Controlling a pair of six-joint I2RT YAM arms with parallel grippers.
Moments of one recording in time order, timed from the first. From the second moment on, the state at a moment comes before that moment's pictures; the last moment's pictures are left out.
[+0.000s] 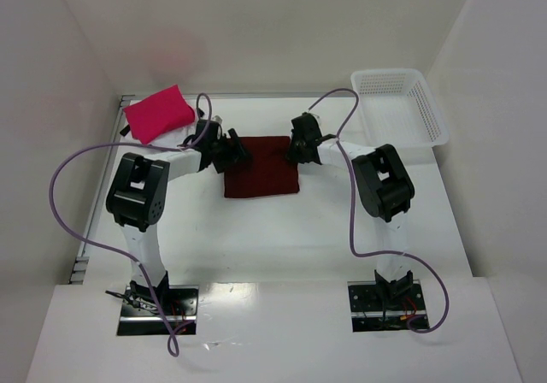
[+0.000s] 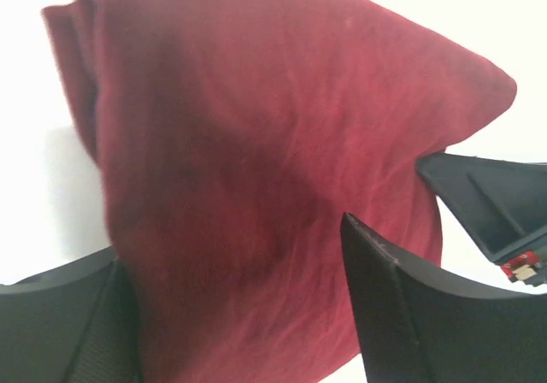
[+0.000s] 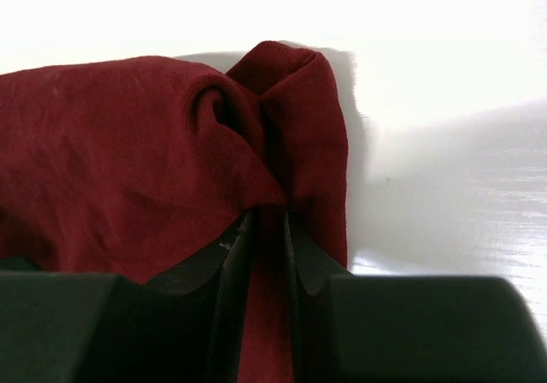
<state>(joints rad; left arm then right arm) -0.25 1.97 1.18 0.00 0.26 -0.74 0.45 2.10 1.41 -0.13 0.06 0.67</state>
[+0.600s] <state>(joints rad) -0.25 2.01 1.23 -0.05 0.28 -0.71 0.43 2.08 1.43 -0.14 -0.03 0.66</state>
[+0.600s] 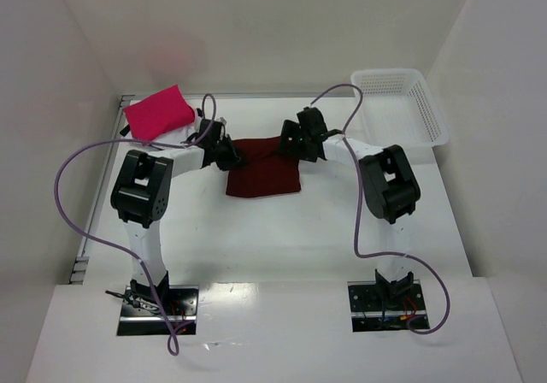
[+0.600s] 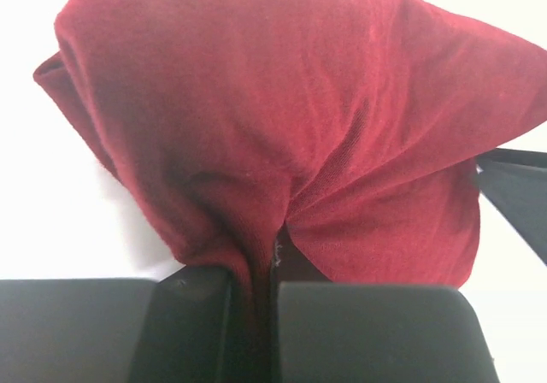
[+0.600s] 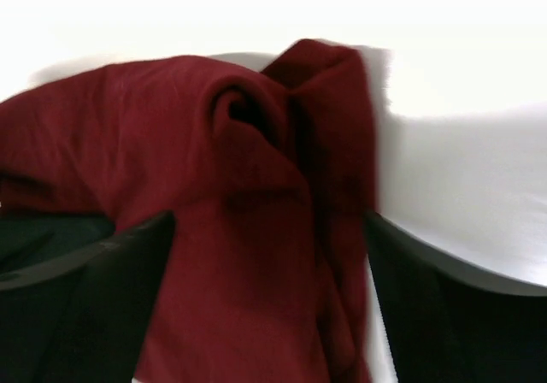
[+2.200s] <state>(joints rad) 0.28 2.24 2.23 -0.61 0.35 -0.41 0.38 1.38 1.01 -0.29 -0.11 0.62</state>
